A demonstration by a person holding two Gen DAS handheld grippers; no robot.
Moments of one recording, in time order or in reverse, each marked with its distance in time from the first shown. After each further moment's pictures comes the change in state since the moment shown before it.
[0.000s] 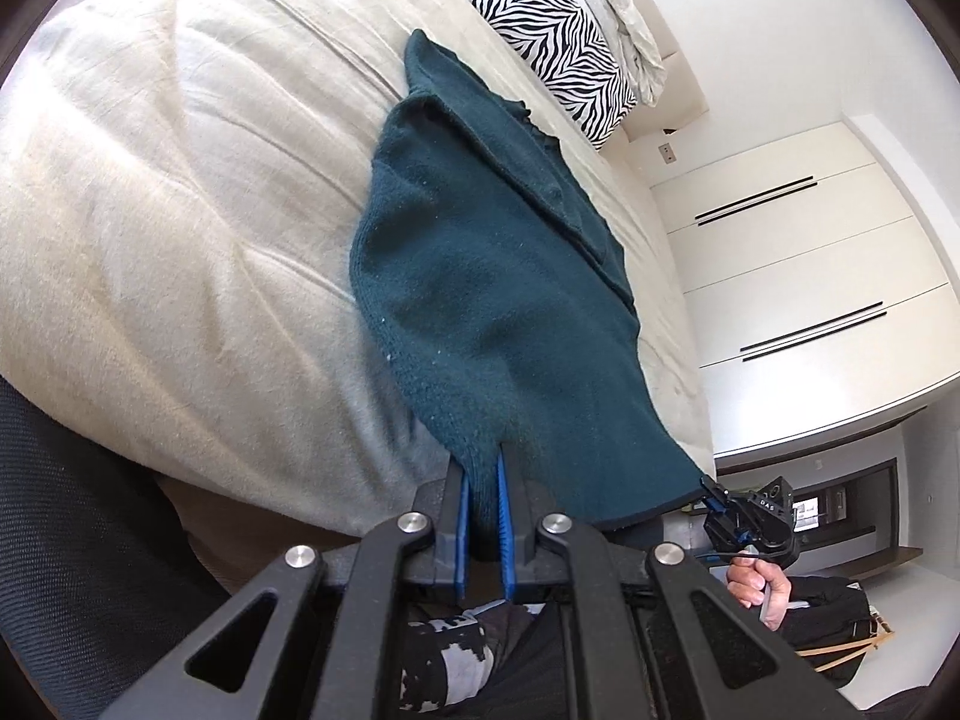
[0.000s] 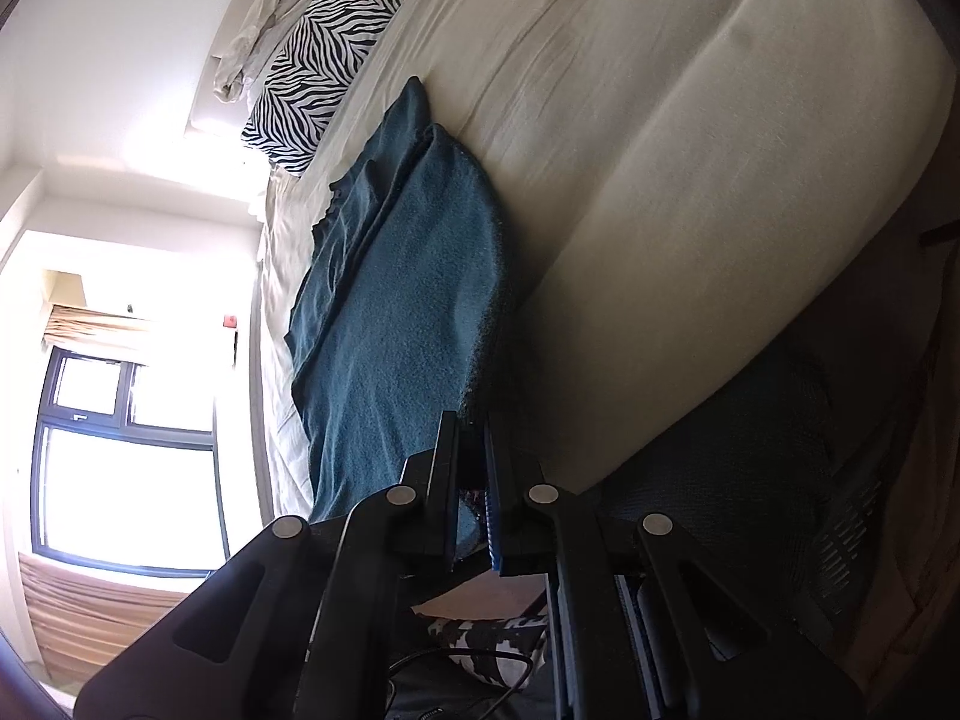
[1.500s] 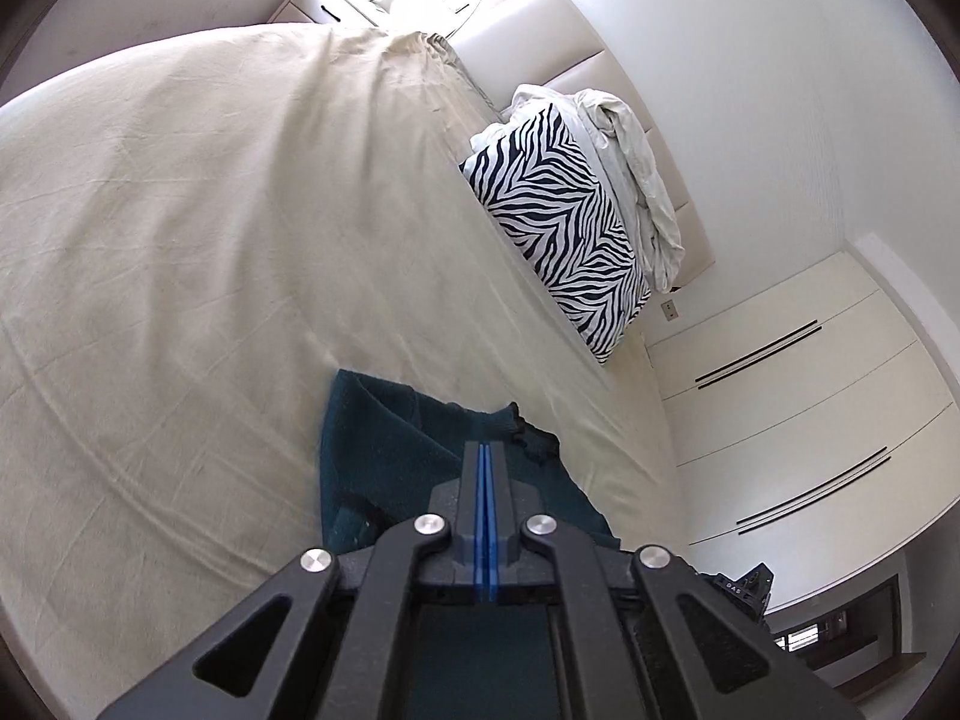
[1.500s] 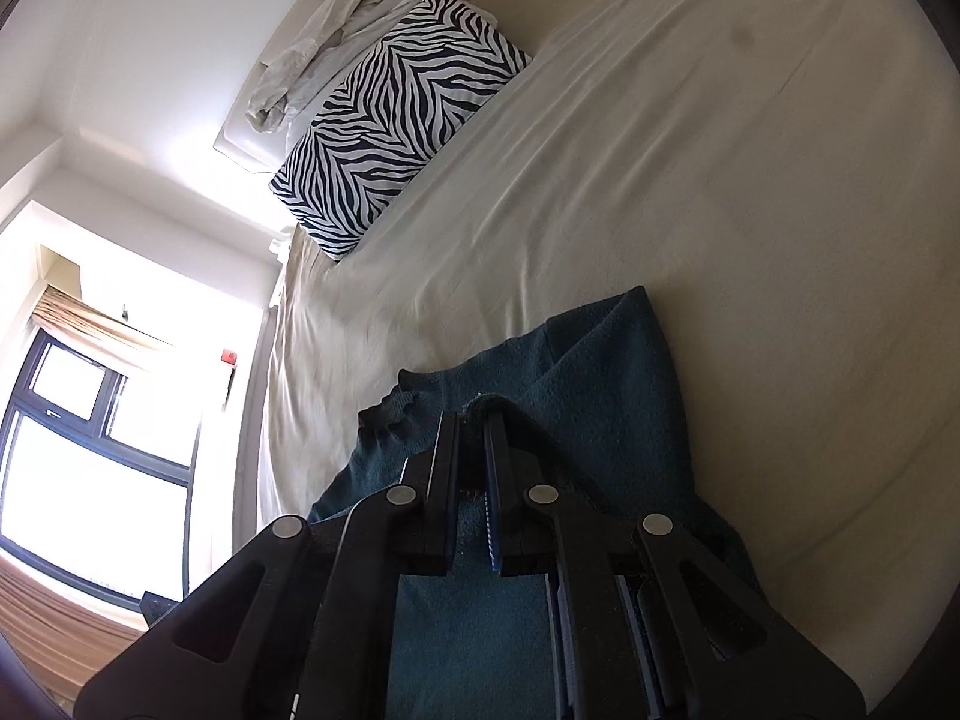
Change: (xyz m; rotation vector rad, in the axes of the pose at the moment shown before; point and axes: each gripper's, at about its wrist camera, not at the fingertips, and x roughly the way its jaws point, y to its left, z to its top) left arm 0.073 -0.016 0.300 -0.046 -0.337 0.010; right arm 0.206 0.184 0.272 -0.166 -0.155 -0.021
